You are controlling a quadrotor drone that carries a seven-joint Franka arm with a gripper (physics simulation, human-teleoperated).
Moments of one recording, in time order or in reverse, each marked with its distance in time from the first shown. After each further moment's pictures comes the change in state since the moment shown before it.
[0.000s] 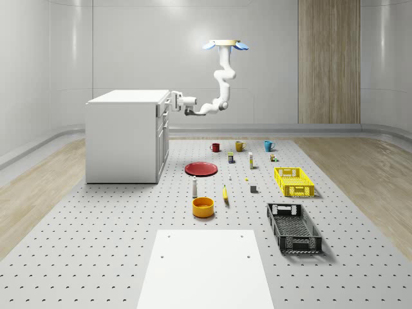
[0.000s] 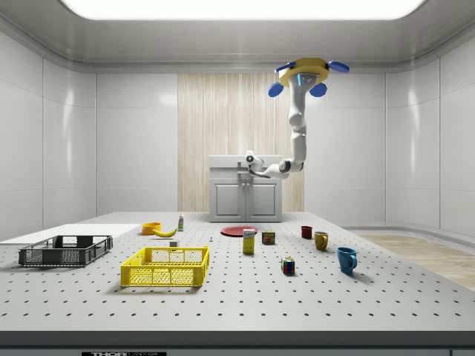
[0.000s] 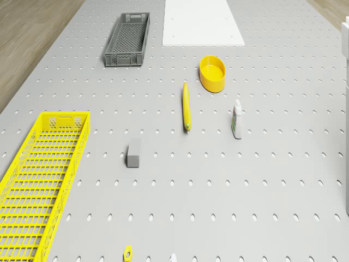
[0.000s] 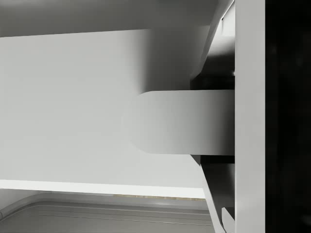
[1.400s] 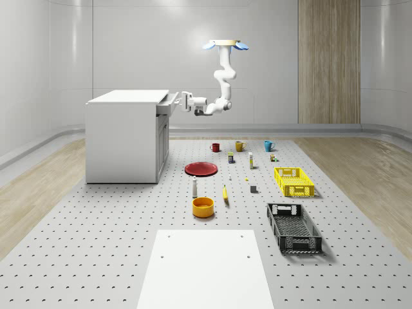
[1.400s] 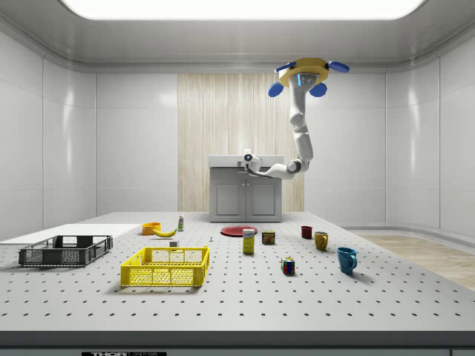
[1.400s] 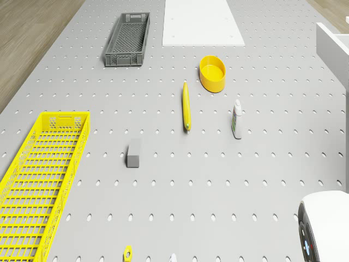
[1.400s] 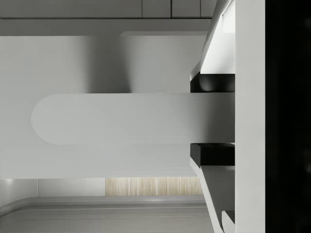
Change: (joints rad) arm -0.094 -0.194 -0.133 -0.212 -0.031 -0.171 0.066
